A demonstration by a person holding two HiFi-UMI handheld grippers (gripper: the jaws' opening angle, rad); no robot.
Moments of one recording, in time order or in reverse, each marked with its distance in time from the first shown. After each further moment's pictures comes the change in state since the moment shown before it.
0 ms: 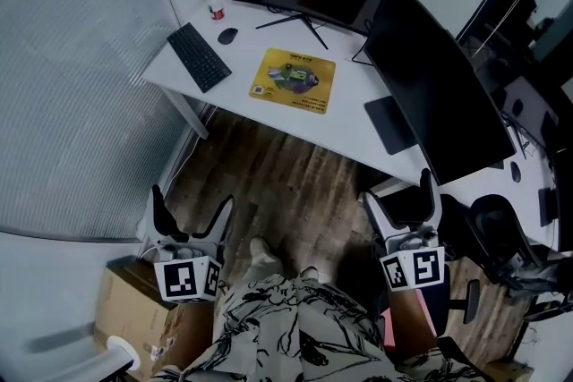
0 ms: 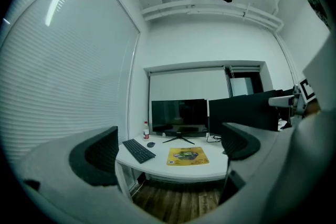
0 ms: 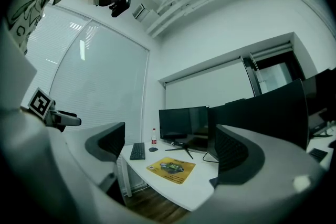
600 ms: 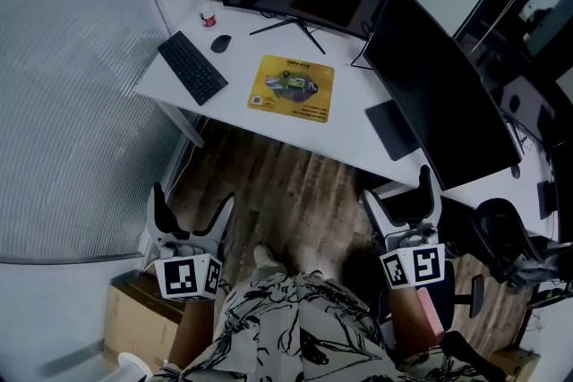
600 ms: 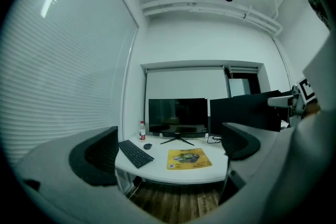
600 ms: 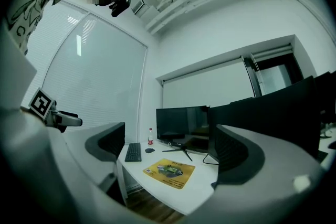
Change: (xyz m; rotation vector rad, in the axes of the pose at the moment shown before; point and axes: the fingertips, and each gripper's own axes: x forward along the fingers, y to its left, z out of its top) left arm 0.058 0.033 -0.001 -0.016 0.010 -0.065; right arm 0.051 0.012 -0.003 -0.018 0.011 -0.046
